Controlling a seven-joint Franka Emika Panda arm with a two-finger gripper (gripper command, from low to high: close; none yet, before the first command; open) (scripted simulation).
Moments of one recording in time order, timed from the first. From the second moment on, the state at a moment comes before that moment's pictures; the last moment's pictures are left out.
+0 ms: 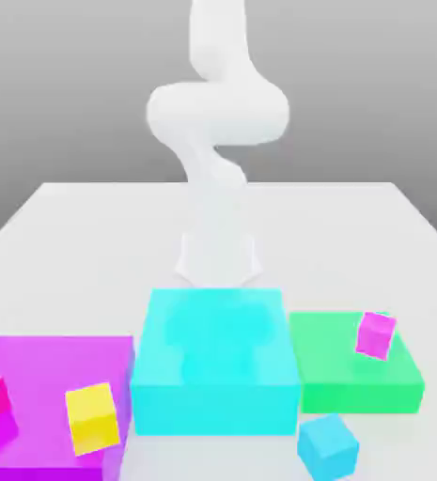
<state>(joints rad) 0.01 -0.71 0.02 -2.31 -0.01 2.33 0.80</state>
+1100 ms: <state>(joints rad) 0.16 0.42 0.10 -2.41 -0.14 2.83 0.80</state>
